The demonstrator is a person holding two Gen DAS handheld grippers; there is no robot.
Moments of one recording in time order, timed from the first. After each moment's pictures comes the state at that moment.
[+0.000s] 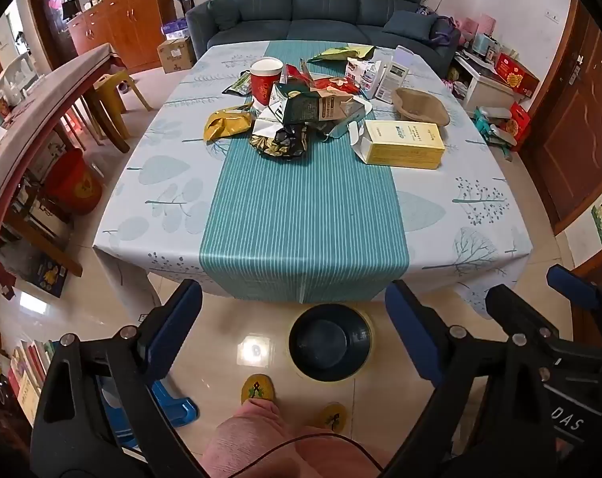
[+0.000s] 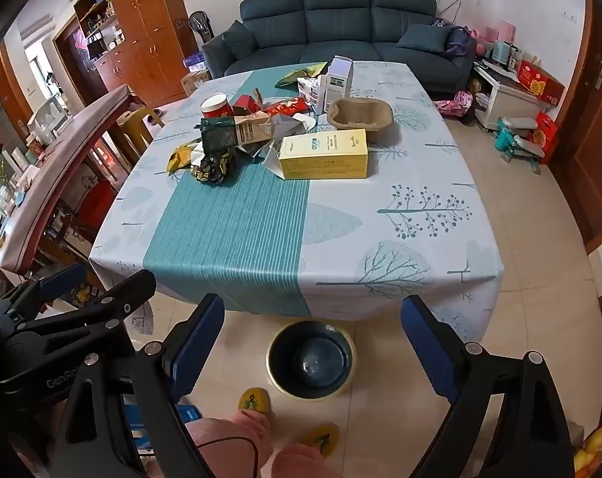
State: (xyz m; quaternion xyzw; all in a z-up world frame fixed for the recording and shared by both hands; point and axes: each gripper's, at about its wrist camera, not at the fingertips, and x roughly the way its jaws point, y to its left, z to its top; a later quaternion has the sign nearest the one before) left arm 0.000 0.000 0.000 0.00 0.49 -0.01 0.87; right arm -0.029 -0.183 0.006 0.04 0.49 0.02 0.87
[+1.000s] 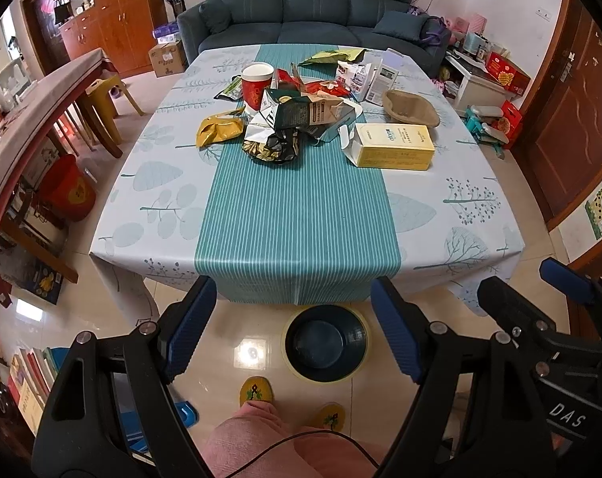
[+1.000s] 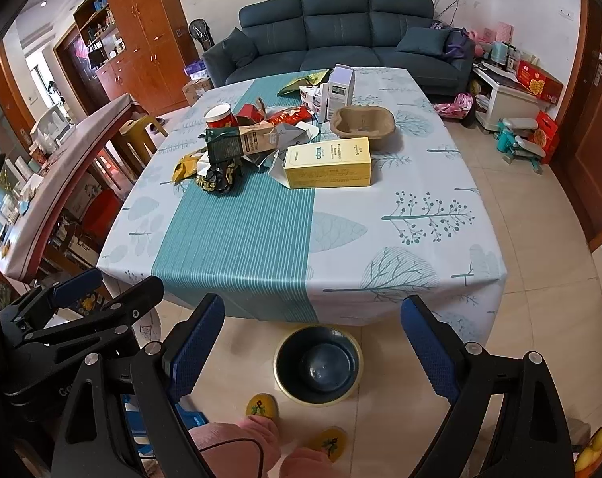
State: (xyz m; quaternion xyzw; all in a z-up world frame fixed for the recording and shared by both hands) left arm -0.003 -0.002 0.004 0.00 0.48 -0.02 0.88; right arm -0.030 -0.179 0.015 0.05 0.47 0.02 0.88
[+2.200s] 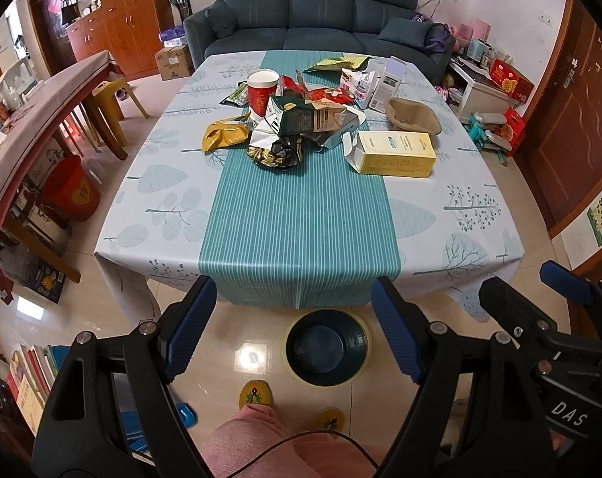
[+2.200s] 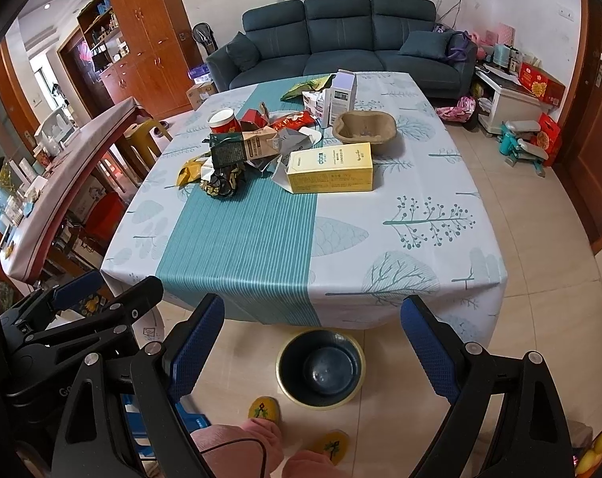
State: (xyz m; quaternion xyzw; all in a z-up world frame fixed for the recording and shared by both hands) left arm -0.008 -0.004 0.010 0.00 0.47 -0.01 0.88; right arm -0.031 -0.178 0.021 0.05 0.47 0.03 0.88
